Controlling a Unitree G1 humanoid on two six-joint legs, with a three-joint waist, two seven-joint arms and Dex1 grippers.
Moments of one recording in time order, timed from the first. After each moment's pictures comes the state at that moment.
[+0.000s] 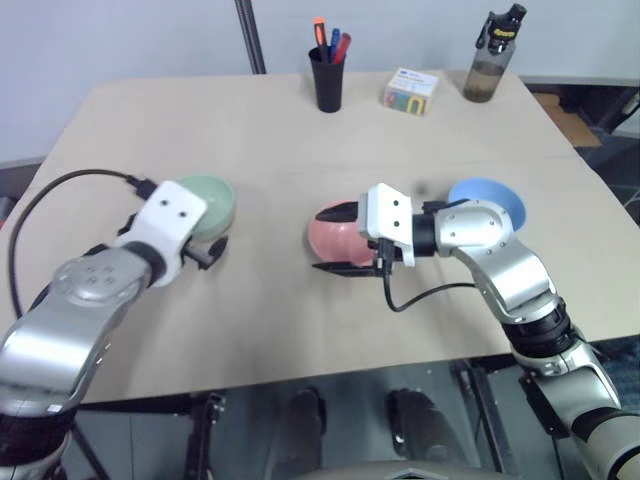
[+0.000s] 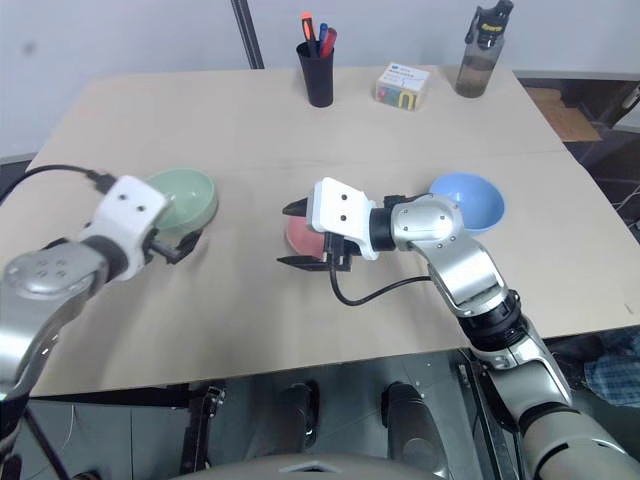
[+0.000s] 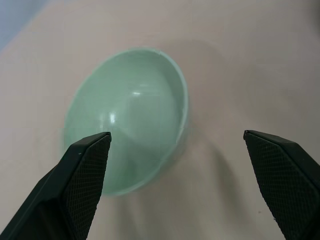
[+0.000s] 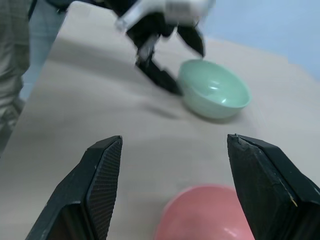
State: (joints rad) left arm -0.29 1.01 0.03 -0.53 -0.30 1.12 -0.29; right arm -0.70 -0.33 0.33 -0.28 0.12 0.46 1.00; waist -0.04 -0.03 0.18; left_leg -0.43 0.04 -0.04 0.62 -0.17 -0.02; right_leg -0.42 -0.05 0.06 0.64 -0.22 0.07
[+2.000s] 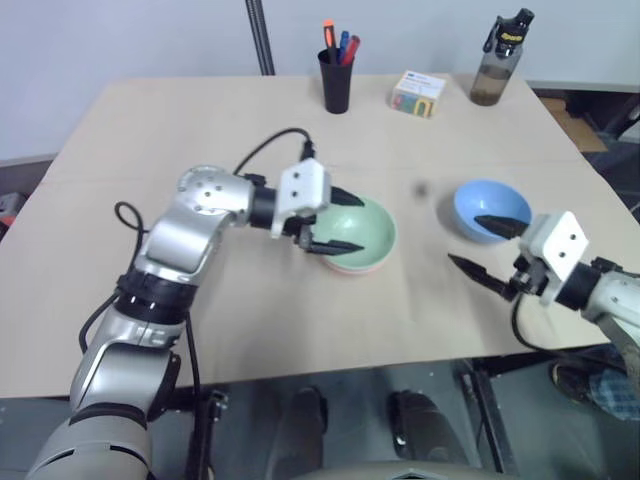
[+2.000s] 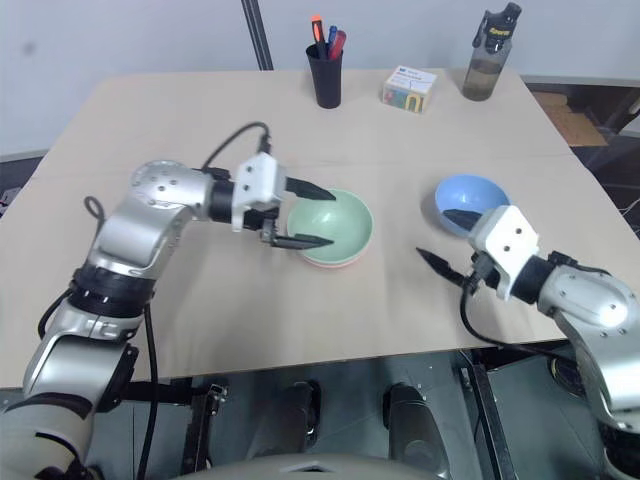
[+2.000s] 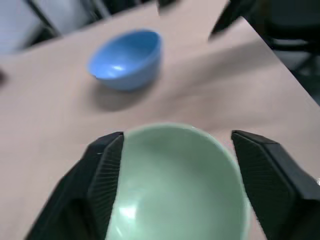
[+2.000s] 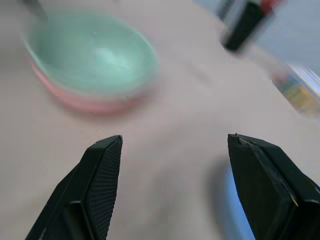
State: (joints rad) left arm -0.72 0.67 -0.12 -0.06 -0.33 0.27 -1.21; right arm -0.13 -0.75 -0.11 -0.55 0.22 0.52 0.65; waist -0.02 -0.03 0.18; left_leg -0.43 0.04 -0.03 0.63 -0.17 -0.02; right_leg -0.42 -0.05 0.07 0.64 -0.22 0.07
